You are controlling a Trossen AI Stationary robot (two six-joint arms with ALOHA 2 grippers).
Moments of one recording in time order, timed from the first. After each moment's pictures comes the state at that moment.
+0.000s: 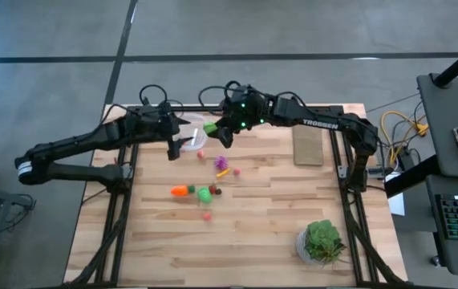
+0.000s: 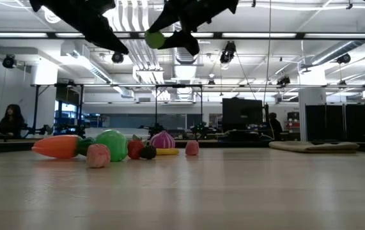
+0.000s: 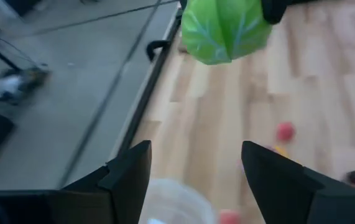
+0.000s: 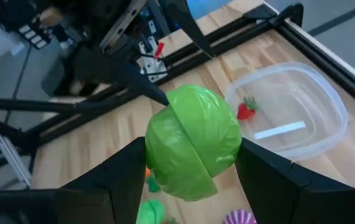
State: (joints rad) left arm 0.37 0.92 0.85 -0.39 -0.07 0.35; right arm -0.27 1.85 1.76 -0.47 -0.25 0.32
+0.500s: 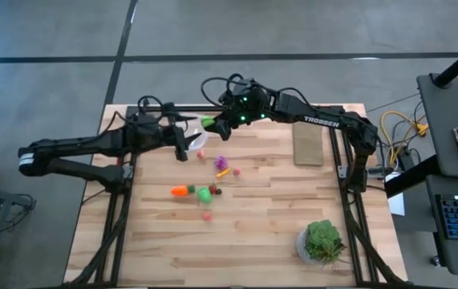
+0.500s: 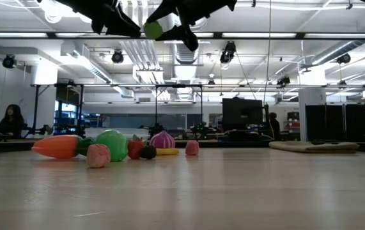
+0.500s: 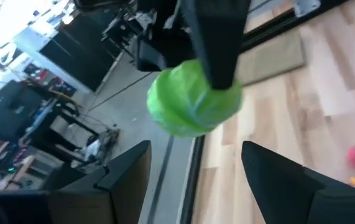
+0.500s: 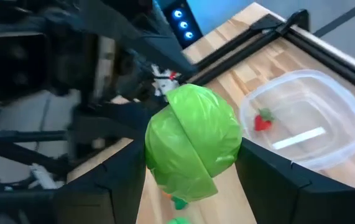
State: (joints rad) left arm 0.19 0.95 0.84 -0.13 -0.34 0.64; right arm -0.29 1.86 1.81 -0.44 -0.29 0.45
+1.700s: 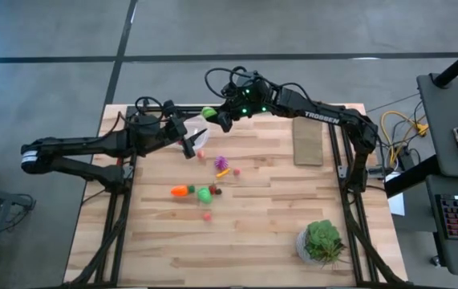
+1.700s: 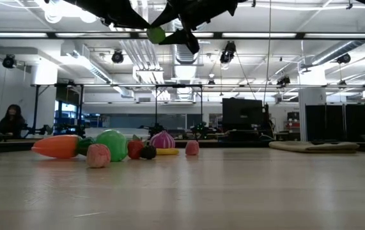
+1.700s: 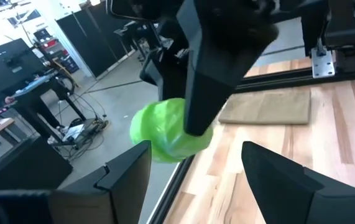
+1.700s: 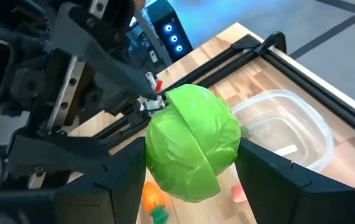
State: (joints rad) left arm 0.17 1.00 0.84 0.01 -0.39 0.35; right arm -0.35 1.86 1.81 -0.41 -0.29 0.40
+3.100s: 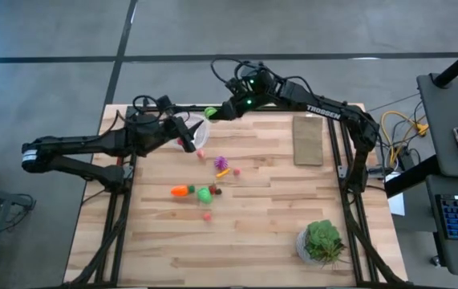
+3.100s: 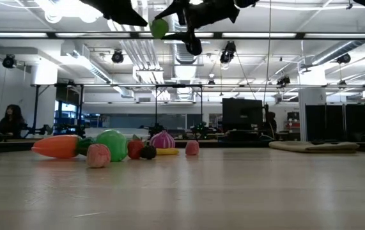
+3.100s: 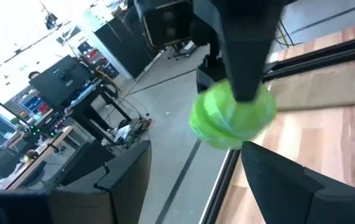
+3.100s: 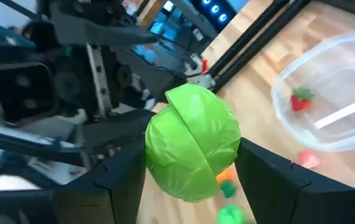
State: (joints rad) left arm 0.14 1.01 0.90 -0.01 -0.56 0.53; right arm -0.43 1.85 1.81 -0.40 -0.59 0.69
